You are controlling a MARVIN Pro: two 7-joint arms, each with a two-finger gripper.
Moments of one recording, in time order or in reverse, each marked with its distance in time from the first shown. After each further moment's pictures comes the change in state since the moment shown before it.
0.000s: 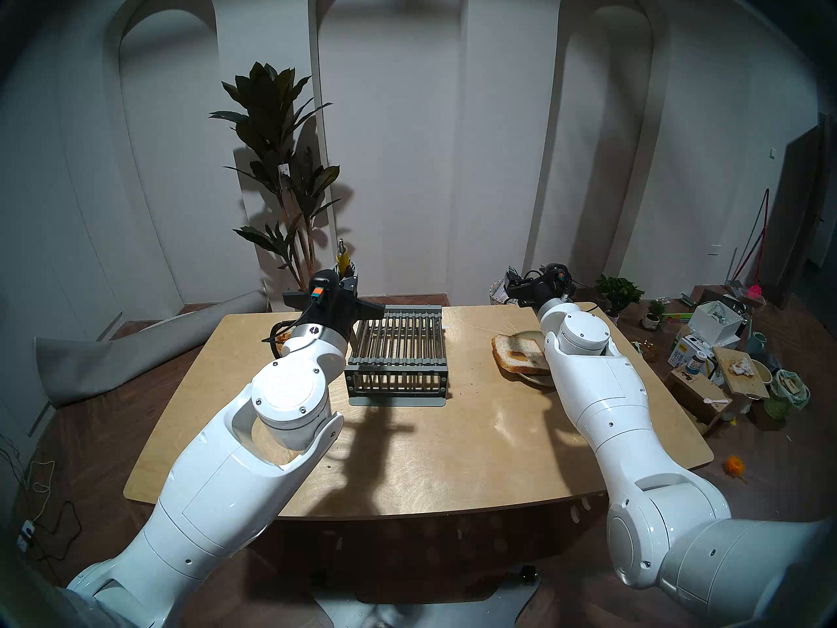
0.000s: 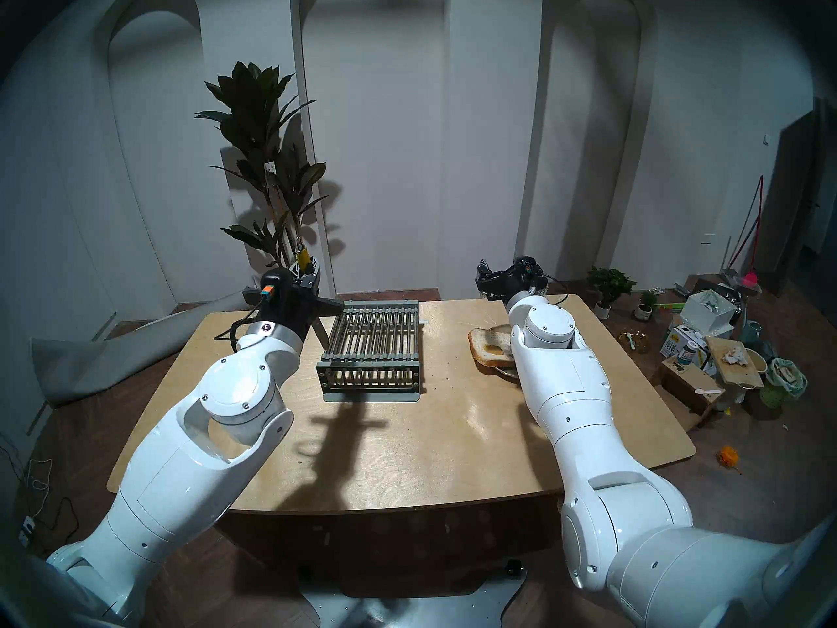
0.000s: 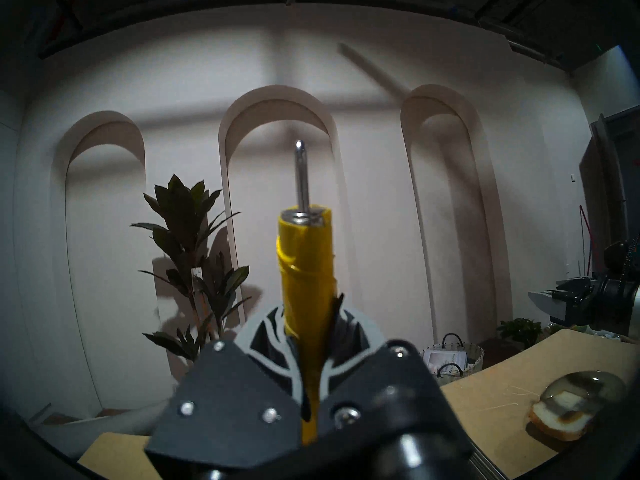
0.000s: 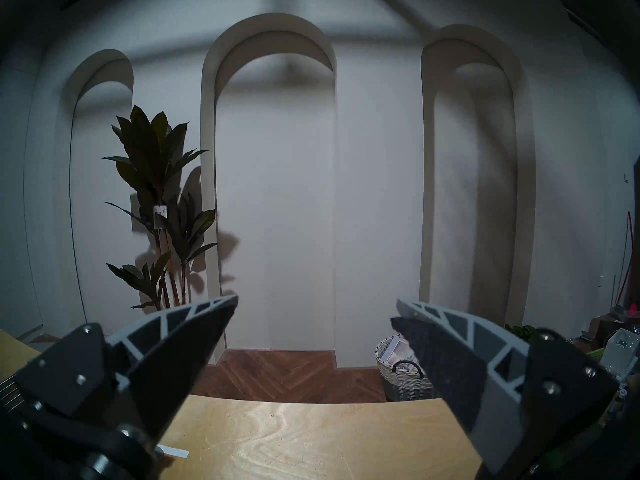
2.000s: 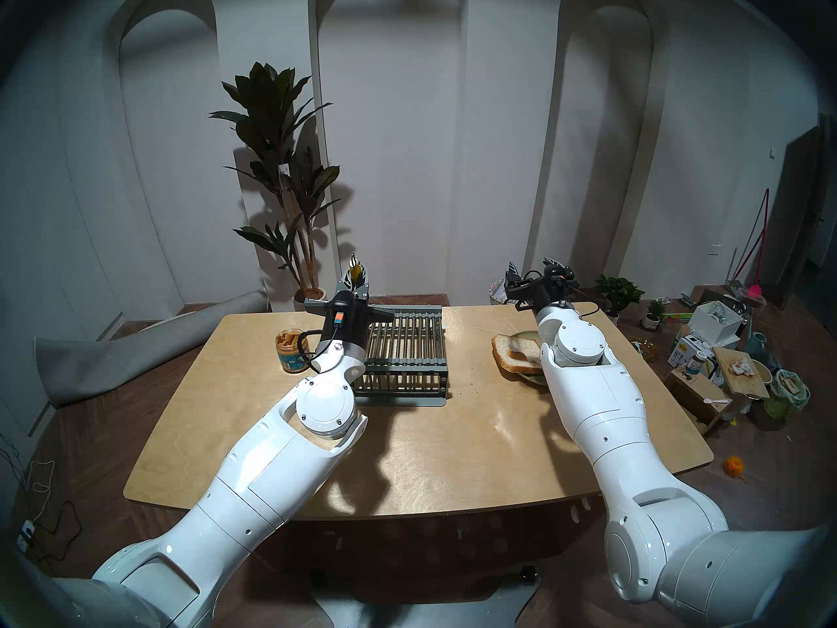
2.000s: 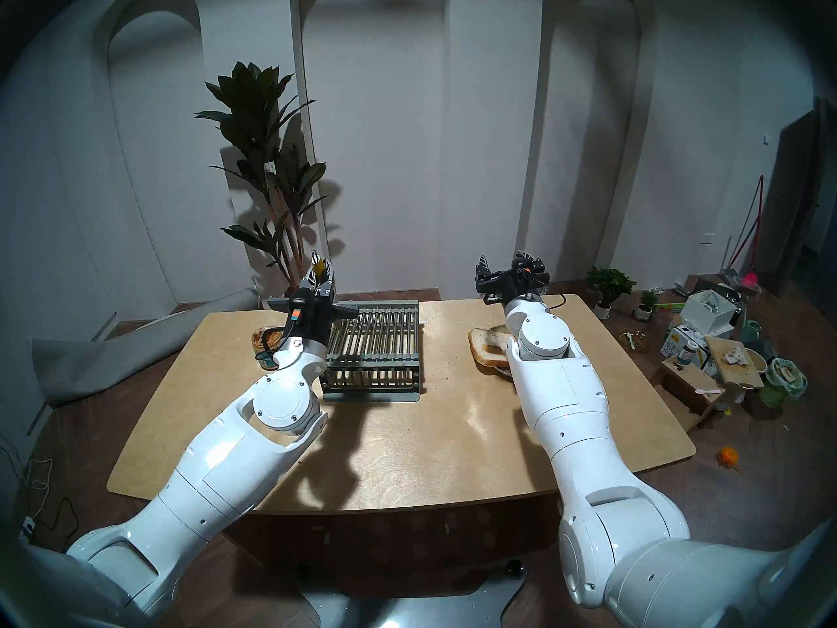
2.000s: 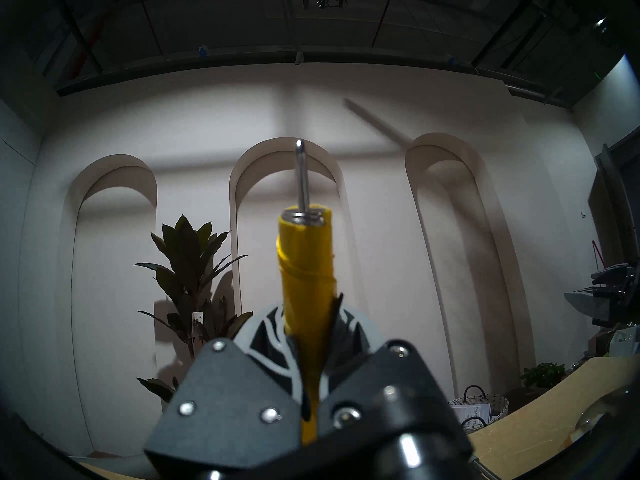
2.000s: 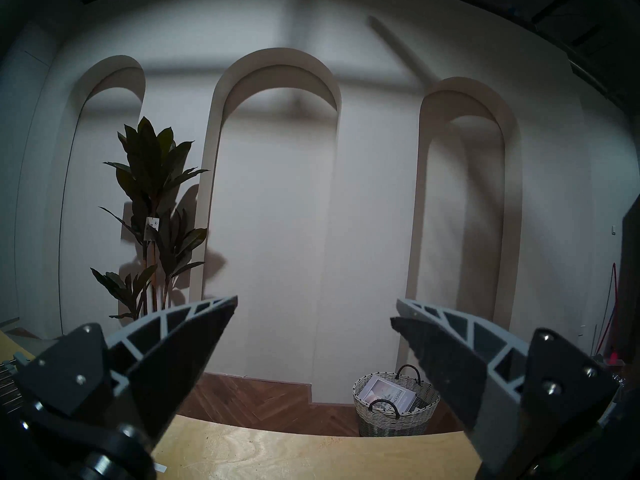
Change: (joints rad) left arm -0.126 -0.120 0.100 0.452 0.187 -0.554 0.009; right arm -0.053 -0.015 -0.016 -0.083 -0.107 -0.067 -0.072
